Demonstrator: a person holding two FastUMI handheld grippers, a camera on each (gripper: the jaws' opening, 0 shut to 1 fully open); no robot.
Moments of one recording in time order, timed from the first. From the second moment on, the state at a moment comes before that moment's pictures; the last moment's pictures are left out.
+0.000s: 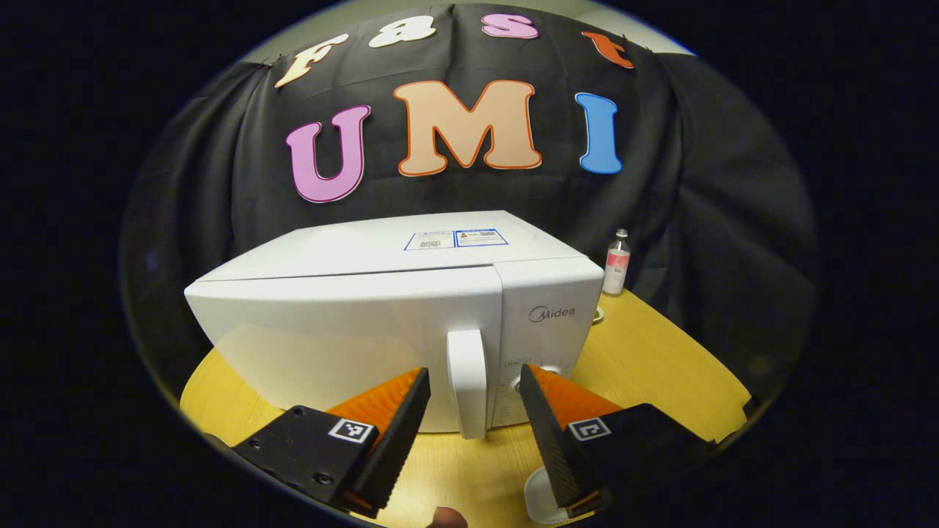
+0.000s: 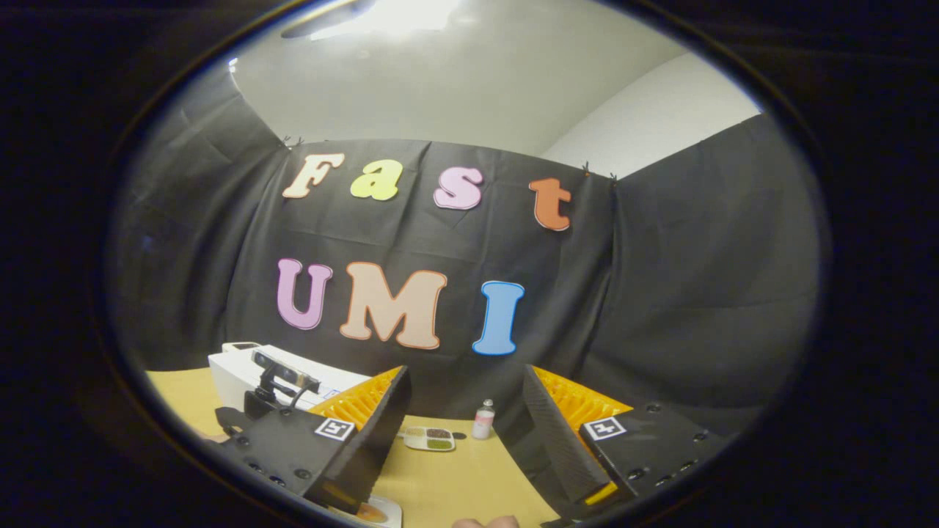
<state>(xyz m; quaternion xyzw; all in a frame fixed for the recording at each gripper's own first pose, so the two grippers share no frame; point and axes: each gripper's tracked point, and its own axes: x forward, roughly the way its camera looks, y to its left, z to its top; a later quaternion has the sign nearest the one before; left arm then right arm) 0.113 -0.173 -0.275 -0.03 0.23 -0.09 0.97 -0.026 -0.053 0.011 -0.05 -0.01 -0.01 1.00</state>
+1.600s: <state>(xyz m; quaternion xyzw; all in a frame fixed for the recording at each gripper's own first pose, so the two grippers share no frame) 0.031 -0.149 -0.292 -0.04 0.25 -0.14 0.96 -0.011 -0.026 0.000 -0.01 0.00 0.04 1.00</state>
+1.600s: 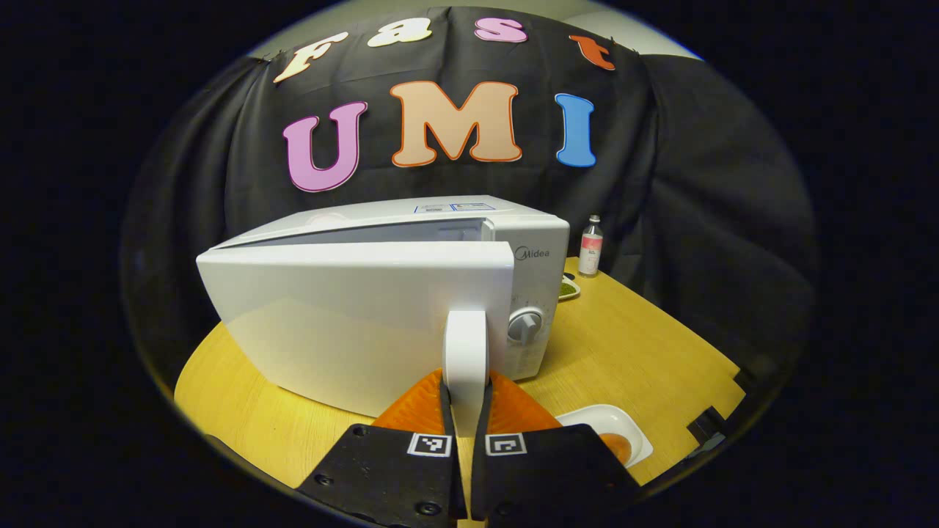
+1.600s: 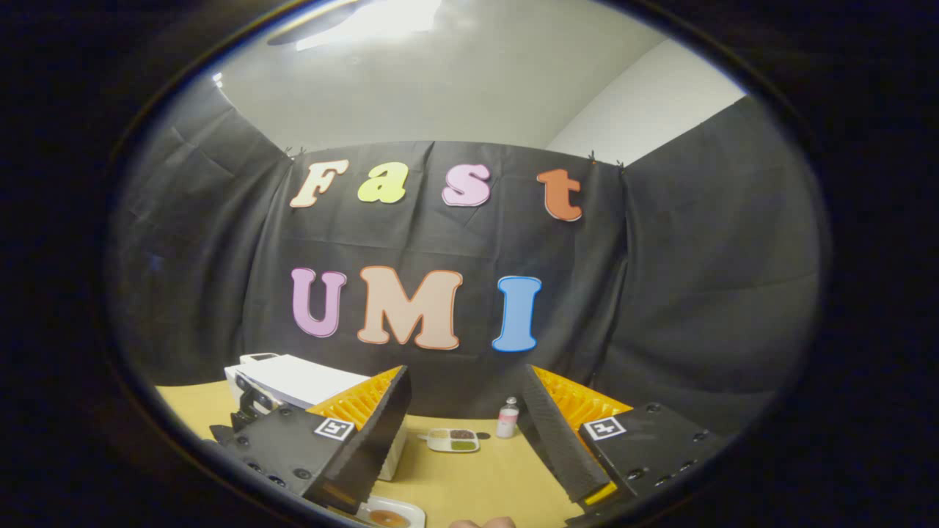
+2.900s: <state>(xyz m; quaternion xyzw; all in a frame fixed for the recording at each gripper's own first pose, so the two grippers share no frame) -0.135 0.087 -0.301 -0.05 0.30 0.01 0.95 0.019 0.110 -0.033 0.01 0.03 0.18 0.98</state>
